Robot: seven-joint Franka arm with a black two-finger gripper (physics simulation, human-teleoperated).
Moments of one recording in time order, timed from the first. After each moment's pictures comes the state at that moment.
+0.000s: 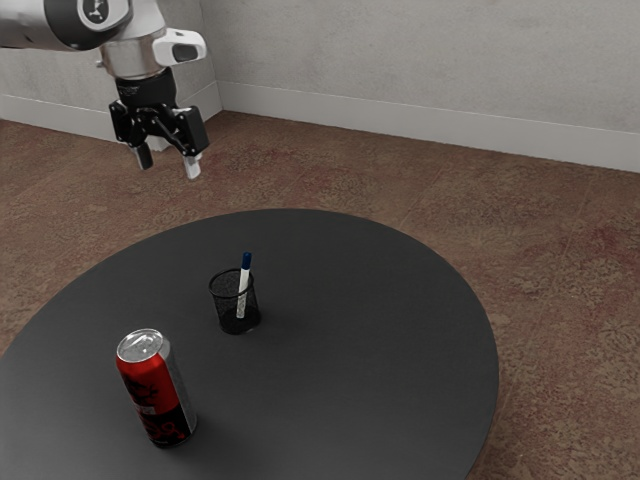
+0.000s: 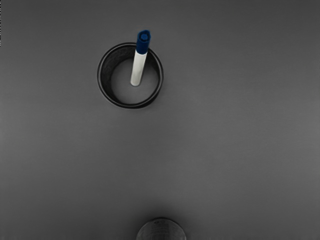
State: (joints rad) arm 0.01 -0.05 0.01 -1.61 -0.02 1.55 -0.01
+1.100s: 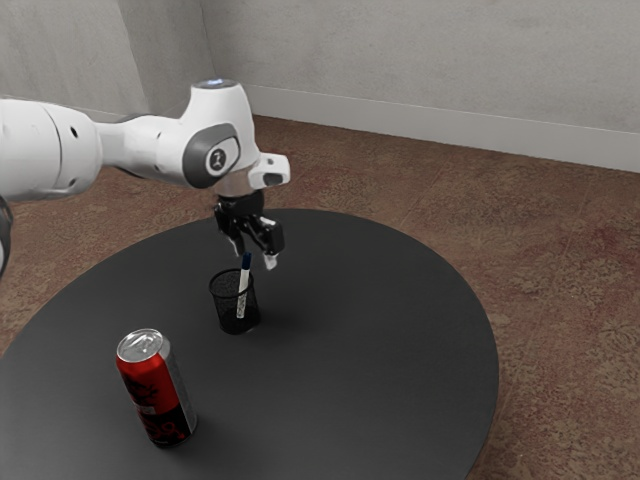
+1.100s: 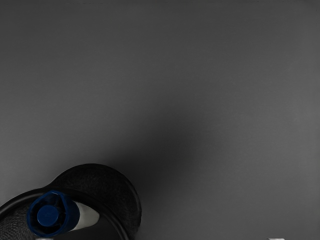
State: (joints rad) arm -0.01 0.36 -0.02 -1.70 -0.02 2.06 0.14
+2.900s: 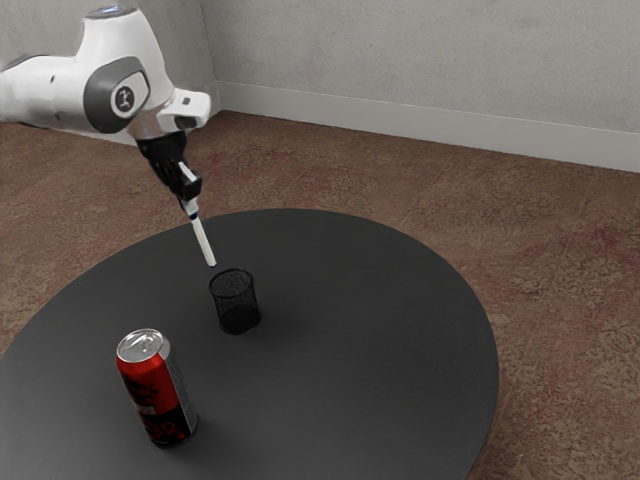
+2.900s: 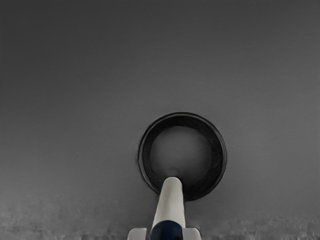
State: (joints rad) arm 0.11 0.03 -0.01 -1.84 0.00 2.00 0.41
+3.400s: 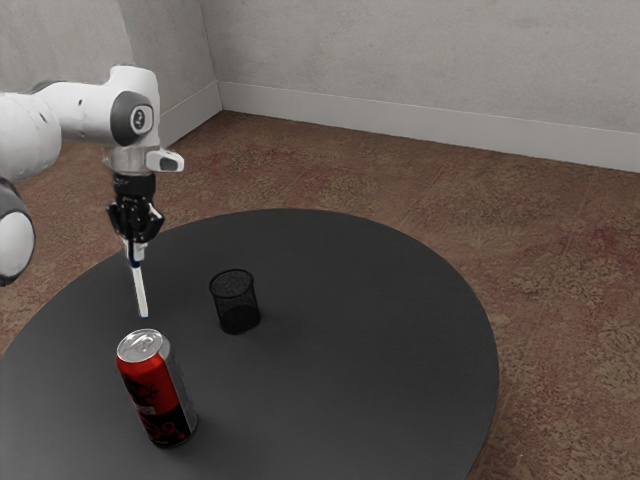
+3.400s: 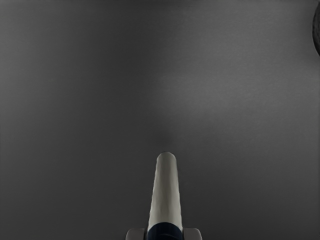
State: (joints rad) arm 0.15 0.52 0.19 -1.39 0.02 1.54 0.36
